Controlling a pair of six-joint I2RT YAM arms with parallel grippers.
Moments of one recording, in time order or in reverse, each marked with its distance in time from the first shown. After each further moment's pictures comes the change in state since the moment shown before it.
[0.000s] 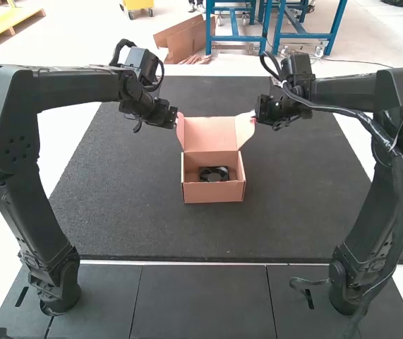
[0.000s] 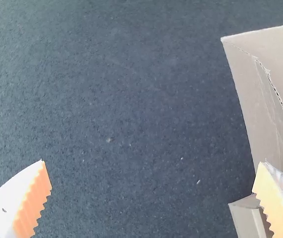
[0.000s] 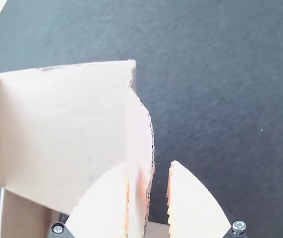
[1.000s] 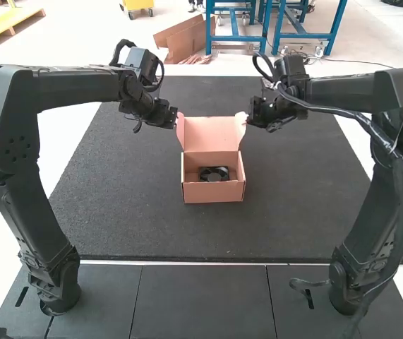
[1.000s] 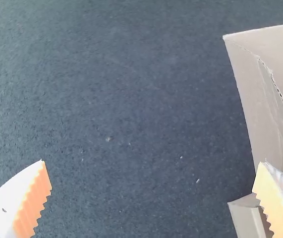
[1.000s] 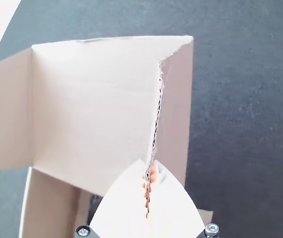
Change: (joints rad) left arm 0.000 0.000 0.000 -0.003 0.003 0.000; right arm 0.051 0.000 0.004 -0.032 -0.068 0.007
